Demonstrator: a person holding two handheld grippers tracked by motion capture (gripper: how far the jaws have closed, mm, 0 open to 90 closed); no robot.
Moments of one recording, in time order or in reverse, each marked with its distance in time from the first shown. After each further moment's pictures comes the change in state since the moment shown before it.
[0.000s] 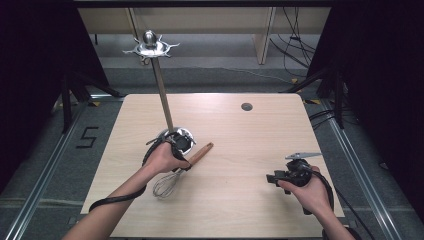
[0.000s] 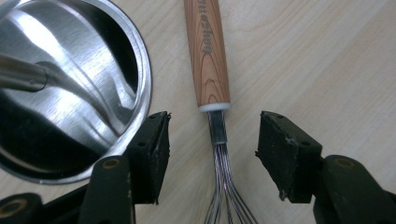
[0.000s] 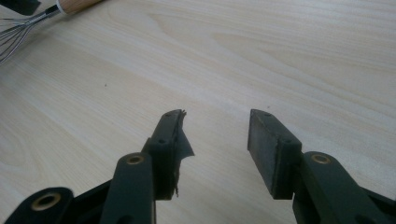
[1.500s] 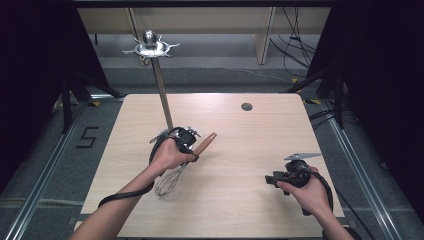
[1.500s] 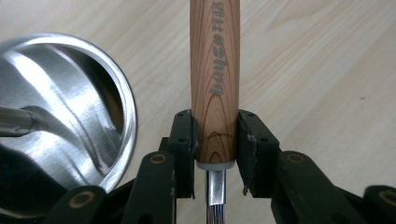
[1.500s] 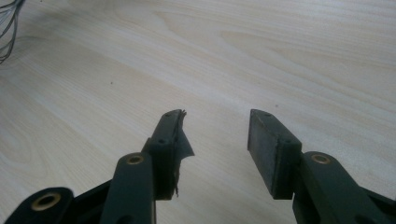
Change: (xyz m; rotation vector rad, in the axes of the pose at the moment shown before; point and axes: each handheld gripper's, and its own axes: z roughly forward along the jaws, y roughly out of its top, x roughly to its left) left arm -0.002 0.011 -0.015 -0.163 -0.047 -0.051; right arm 0.007 -0.001 0.001 -0.003 -0.056 0.004
